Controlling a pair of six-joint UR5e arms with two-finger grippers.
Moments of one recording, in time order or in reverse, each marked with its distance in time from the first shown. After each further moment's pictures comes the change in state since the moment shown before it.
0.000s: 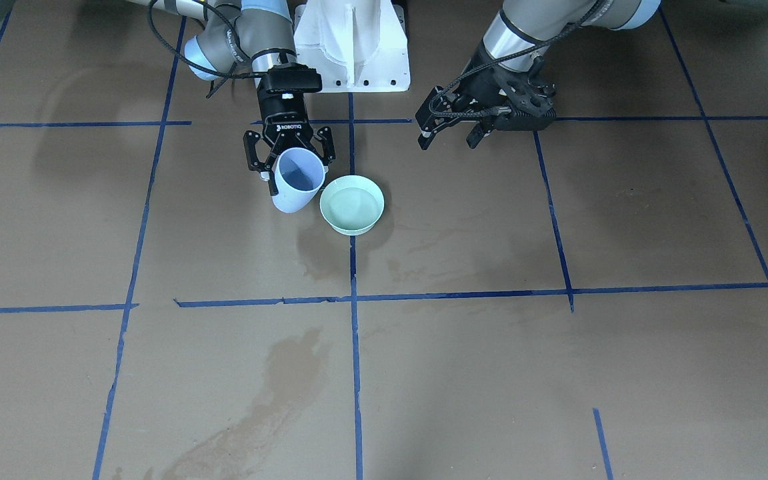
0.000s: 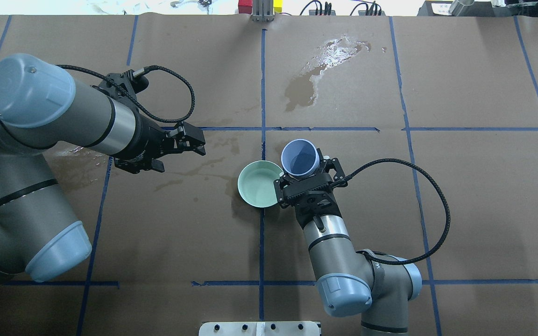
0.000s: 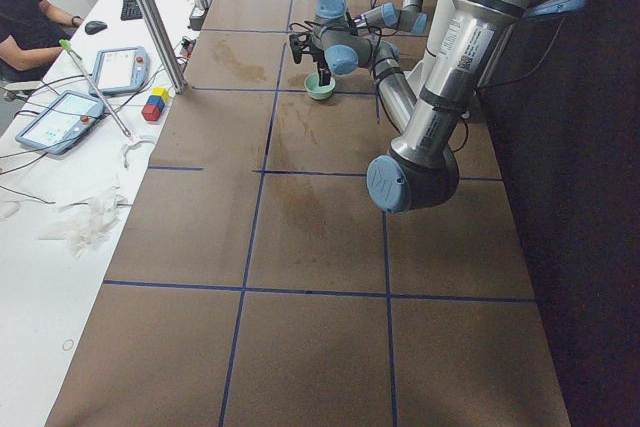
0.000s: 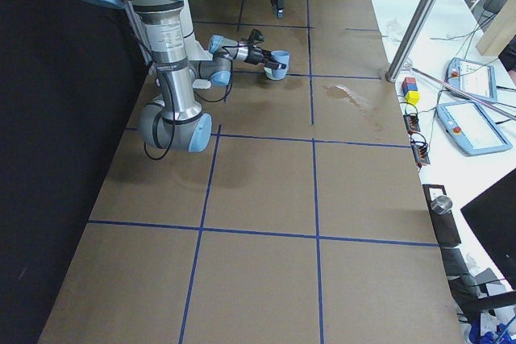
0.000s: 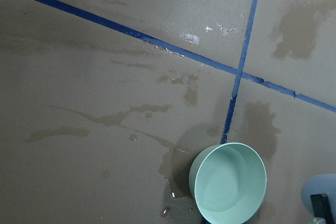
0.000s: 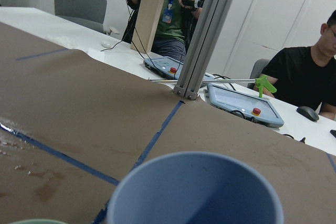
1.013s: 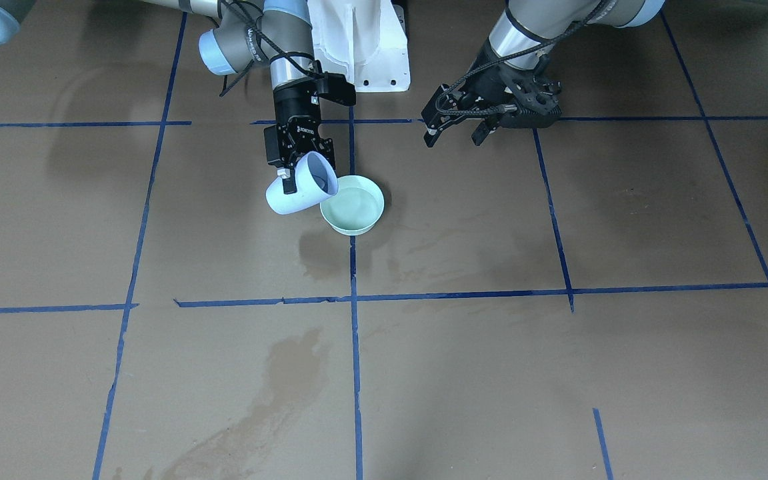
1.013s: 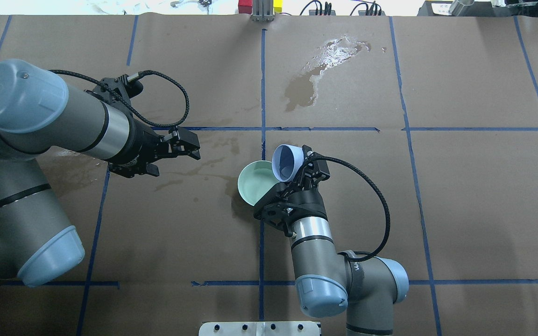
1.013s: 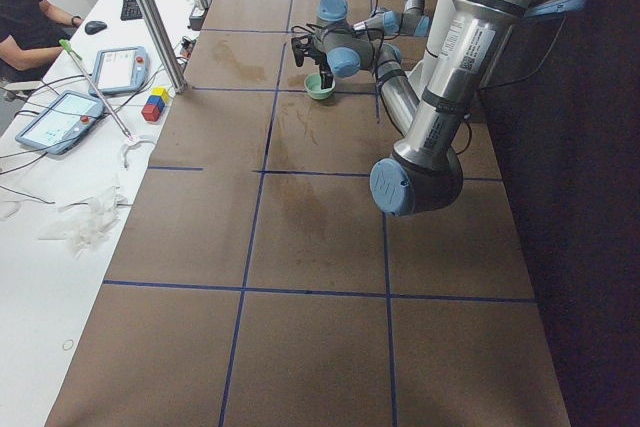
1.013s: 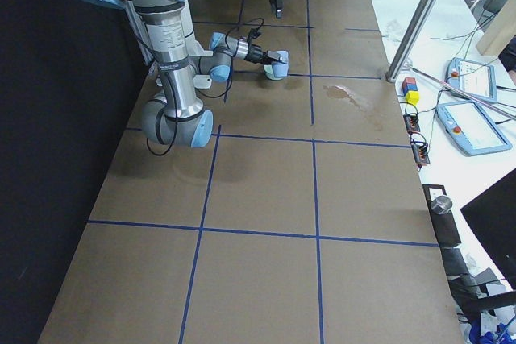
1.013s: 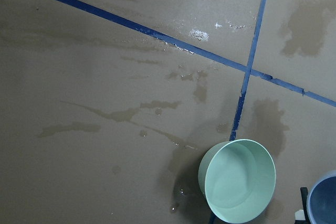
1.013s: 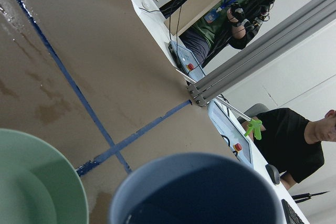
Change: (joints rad) left arm 0.004 0.023 -0.015 0.000 -0.001 -0.001; right arm -0.007 0.059 -0.021 -0.167 -0.034 -0.434
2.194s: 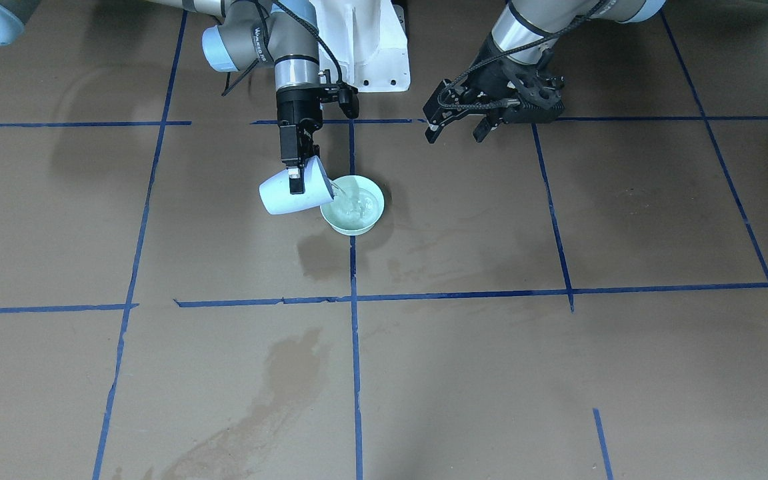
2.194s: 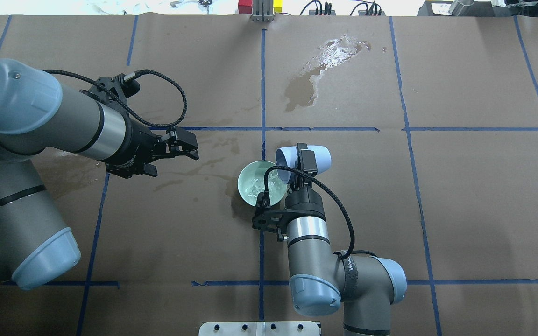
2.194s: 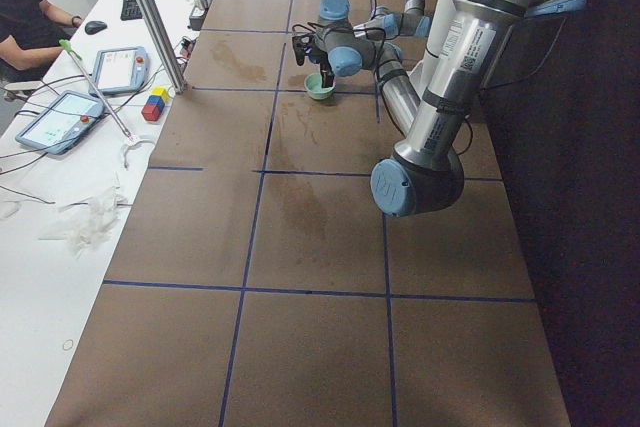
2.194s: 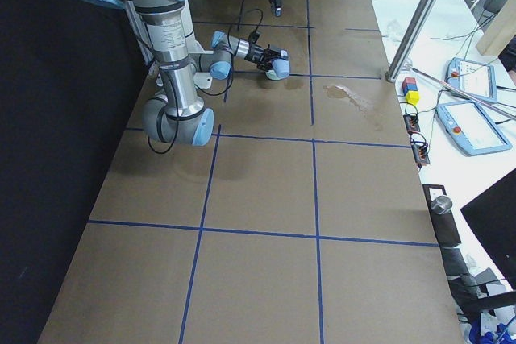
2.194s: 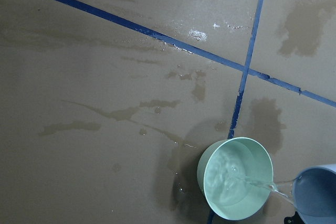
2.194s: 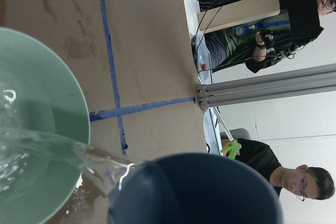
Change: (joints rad) left arm -0.001 0.008 -0.017 0.003 0.002 0.000; right arm -0.002 0.008 0.000 -0.098 -0.037 -0.363
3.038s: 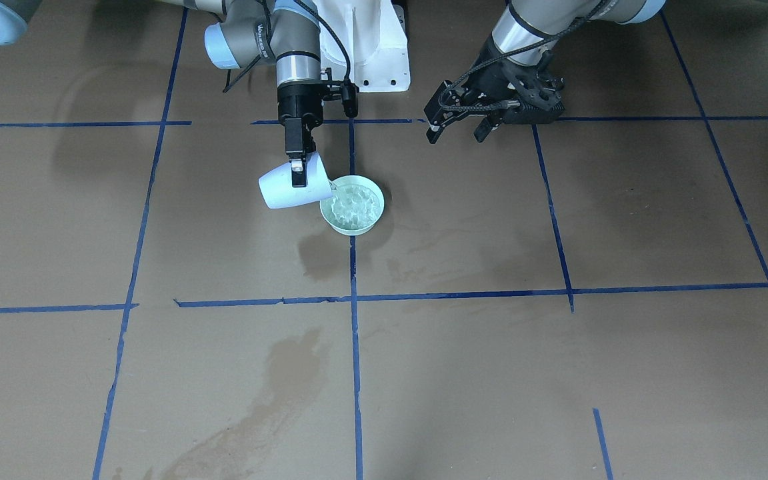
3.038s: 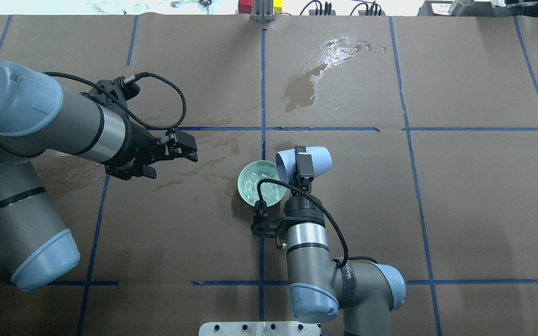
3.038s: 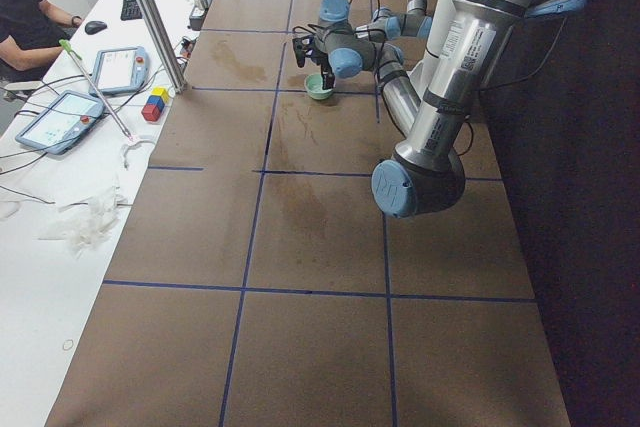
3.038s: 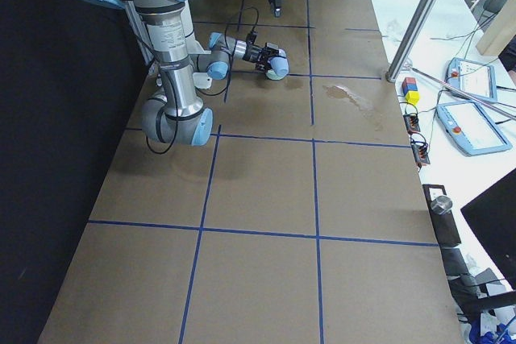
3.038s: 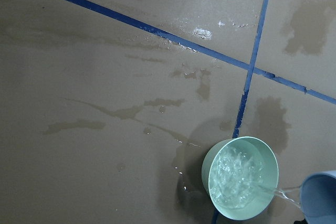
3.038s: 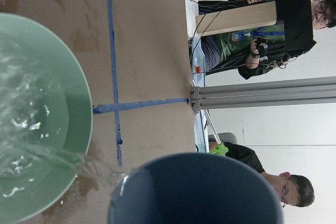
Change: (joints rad) left arm 0.004 0.007 -0.001 0.000 0.000 0.000; right arm -0.019 -0.001 0.001 -0.006 -0.051 -0.004
